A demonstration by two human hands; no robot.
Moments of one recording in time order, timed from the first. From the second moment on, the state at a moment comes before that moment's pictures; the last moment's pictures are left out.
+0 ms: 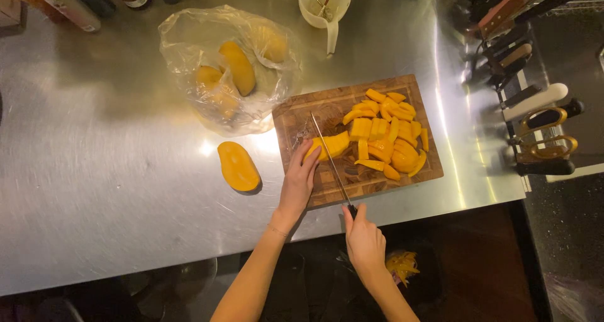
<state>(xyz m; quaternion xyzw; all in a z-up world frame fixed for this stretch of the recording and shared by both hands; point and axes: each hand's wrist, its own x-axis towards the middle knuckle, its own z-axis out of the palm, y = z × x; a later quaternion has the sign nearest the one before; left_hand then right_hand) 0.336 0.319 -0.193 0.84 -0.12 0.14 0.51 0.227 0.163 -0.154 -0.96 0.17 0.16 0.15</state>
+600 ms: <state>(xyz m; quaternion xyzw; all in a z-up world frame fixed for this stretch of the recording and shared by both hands) 0.338 0.321 -0.189 0.84 -0.11 0.13 0.52 0.247 0.169 -0.187 -0.98 0.13 0.11 0.12</state>
